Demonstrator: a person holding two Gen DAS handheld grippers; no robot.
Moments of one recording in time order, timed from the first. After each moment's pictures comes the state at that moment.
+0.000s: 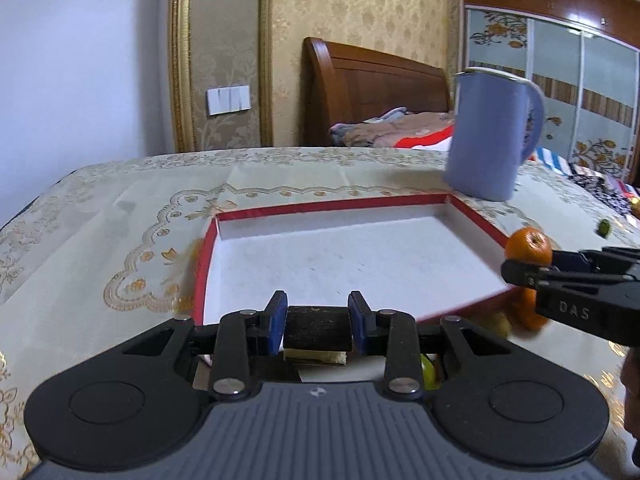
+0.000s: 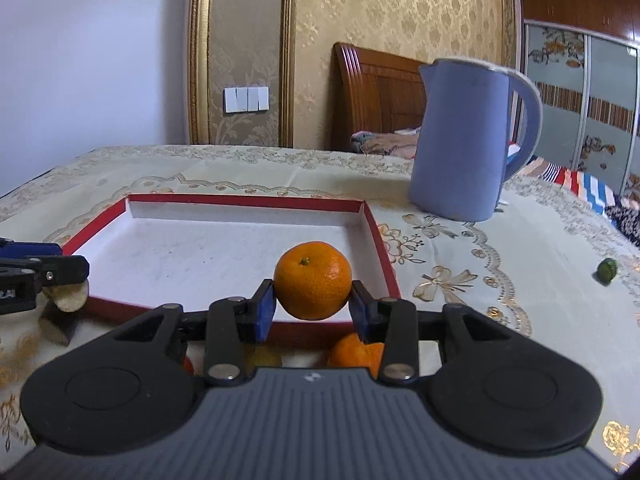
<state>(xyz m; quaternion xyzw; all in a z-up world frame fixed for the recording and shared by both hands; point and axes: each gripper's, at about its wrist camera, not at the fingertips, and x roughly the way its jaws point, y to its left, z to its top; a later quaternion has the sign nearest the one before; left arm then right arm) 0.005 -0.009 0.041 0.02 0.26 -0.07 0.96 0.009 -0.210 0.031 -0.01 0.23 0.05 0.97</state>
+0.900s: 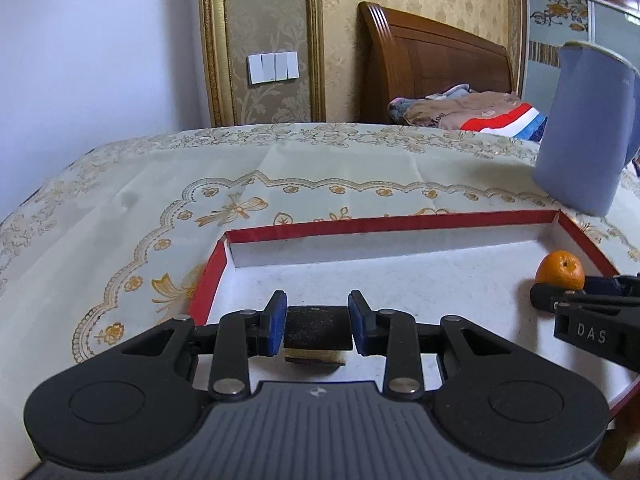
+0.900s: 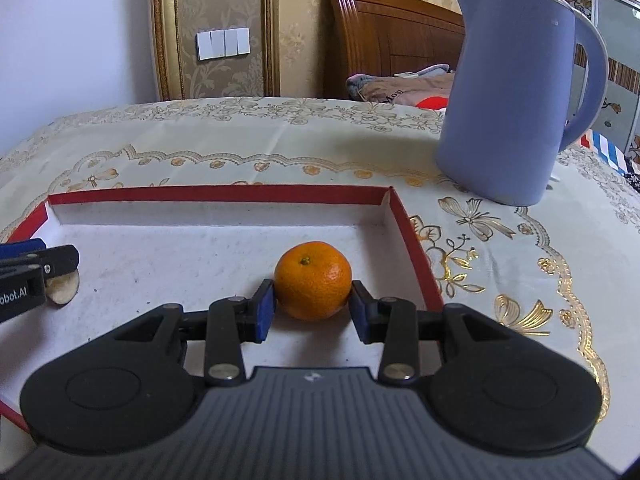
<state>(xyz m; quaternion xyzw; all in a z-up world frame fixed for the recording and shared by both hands) 0.119 -0.015 0.015 0.02 0.30 0.02 0.95 0.139 -0.195 0.000 -0.01 0.32 0.03 0.95</state>
